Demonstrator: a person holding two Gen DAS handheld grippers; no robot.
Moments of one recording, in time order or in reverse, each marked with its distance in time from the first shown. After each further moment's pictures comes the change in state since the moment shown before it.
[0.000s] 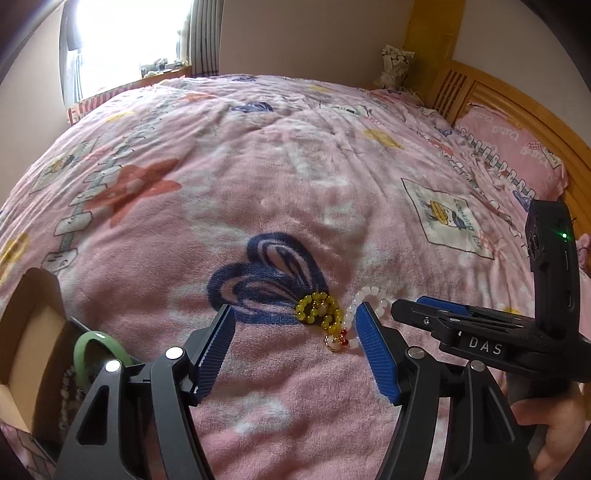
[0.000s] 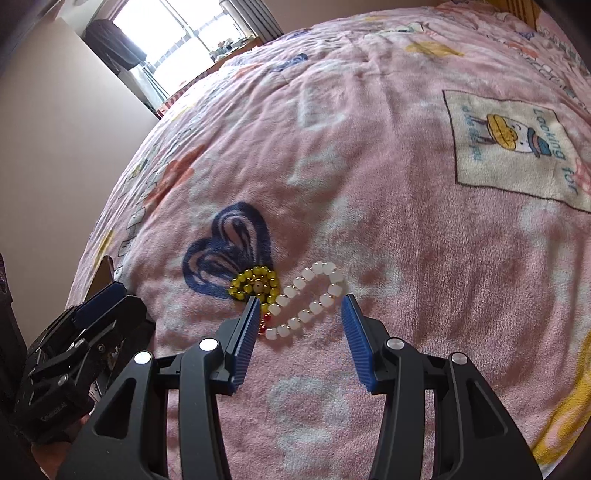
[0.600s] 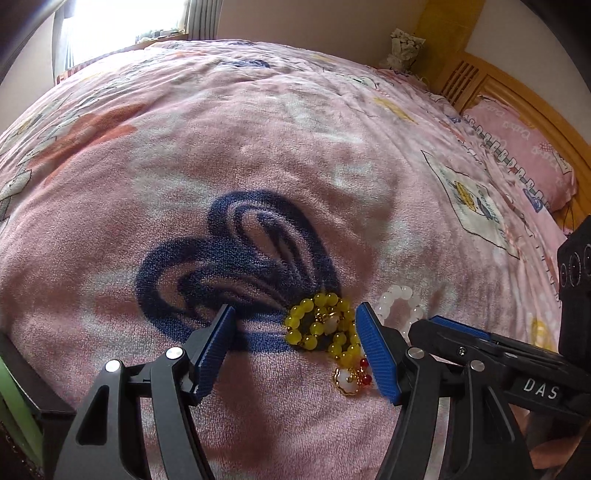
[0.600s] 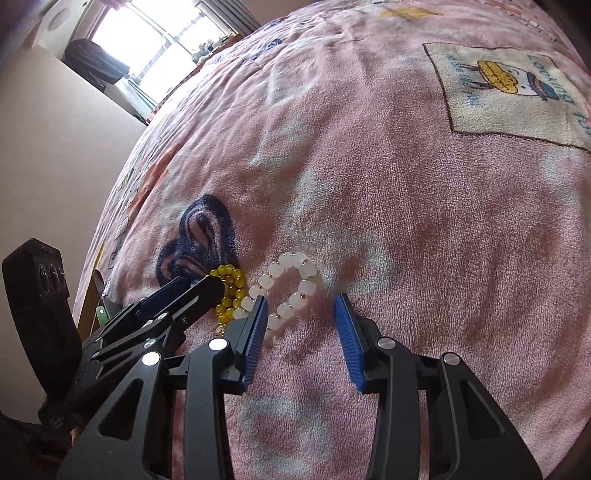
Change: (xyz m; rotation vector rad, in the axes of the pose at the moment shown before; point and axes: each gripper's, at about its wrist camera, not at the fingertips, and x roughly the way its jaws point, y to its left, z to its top) left arm 0.083 0.008 -0.004 -0.068 0.069 -0.067; right arm 0.032 -0.024 -0.003 0.085 0.015 0.047
